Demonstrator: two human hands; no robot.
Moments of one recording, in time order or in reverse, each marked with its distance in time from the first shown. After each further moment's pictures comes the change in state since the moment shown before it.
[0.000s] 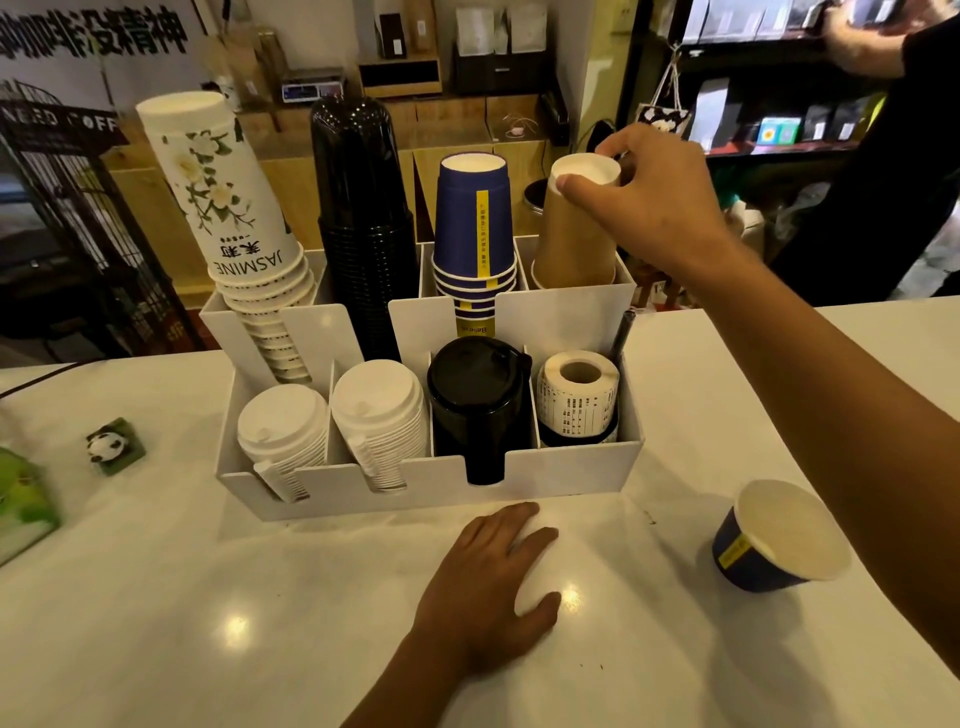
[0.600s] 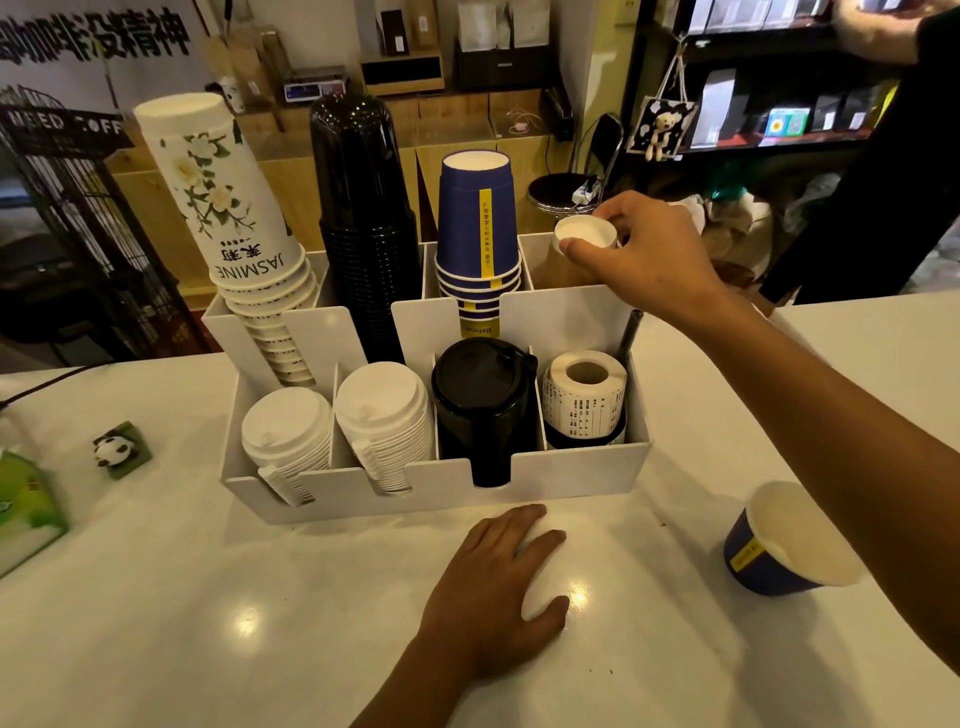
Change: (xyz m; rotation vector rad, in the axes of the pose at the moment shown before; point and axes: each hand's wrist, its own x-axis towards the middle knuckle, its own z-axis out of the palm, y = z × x) left_hand 0.002 -0.002 0.002 -0.012 -0.057 -0.022; right_hand -0.027 0.034 0.024 -0.026 -0.109 0.037
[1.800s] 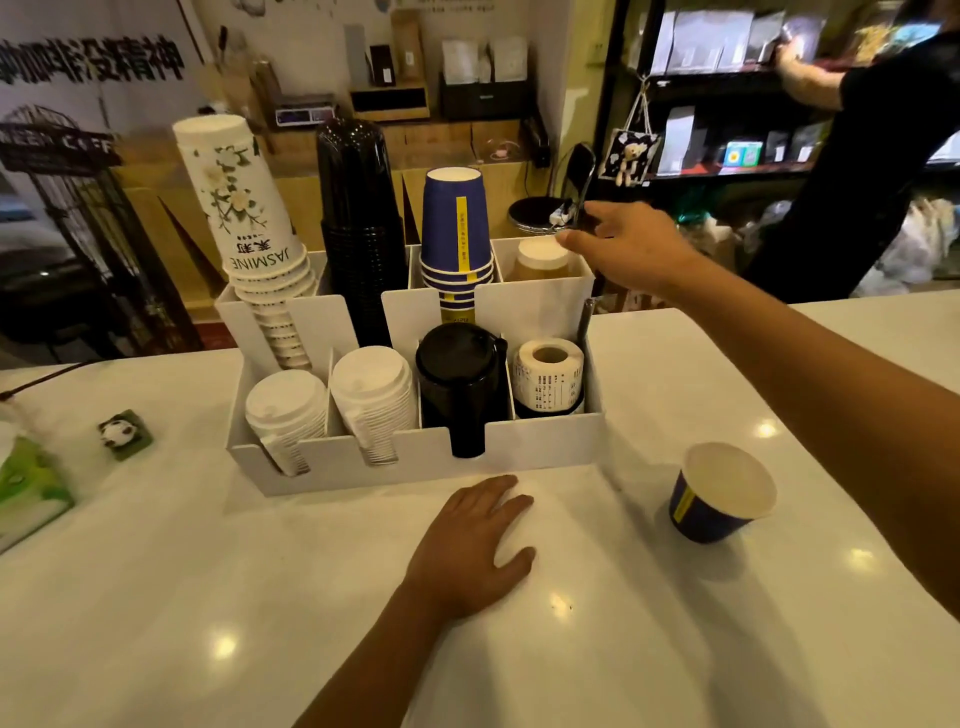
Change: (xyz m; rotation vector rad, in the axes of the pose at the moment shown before) left_hand -0.005 0.001 0.003 -0.015 0.080 0.058; right_hand -0.016 -0.011 -0.050 -0.052 -0.219 0.091
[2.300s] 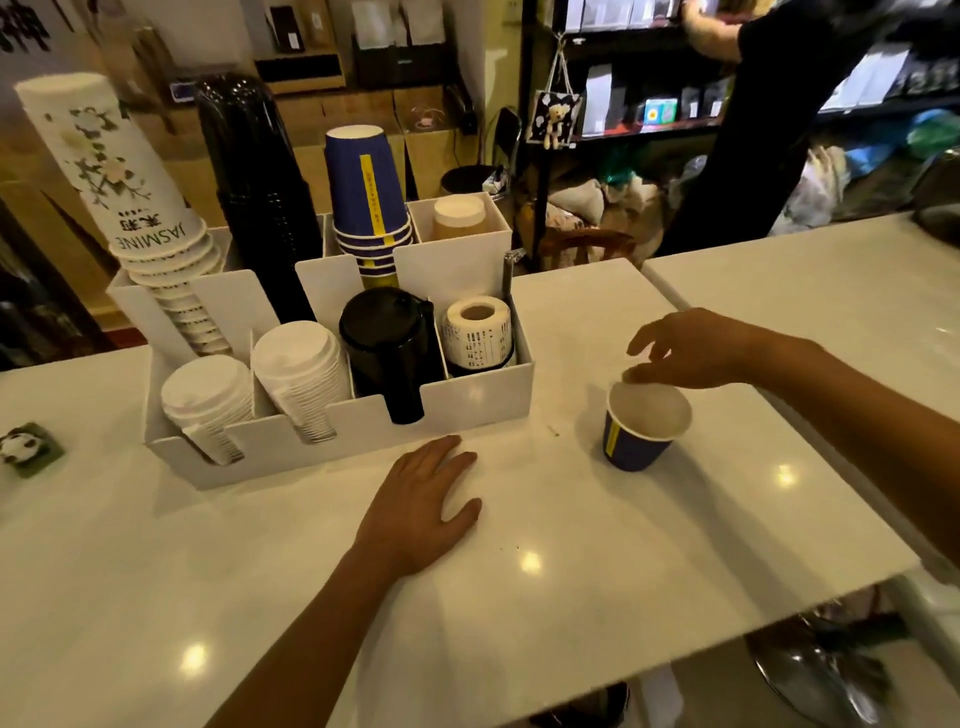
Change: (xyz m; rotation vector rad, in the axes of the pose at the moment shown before) left_hand 0.002 -0.011 0.008 0.041 -0.015 0.023; right_hand -0.142 0.117 -0.029 -0.449 -0.476 0.245
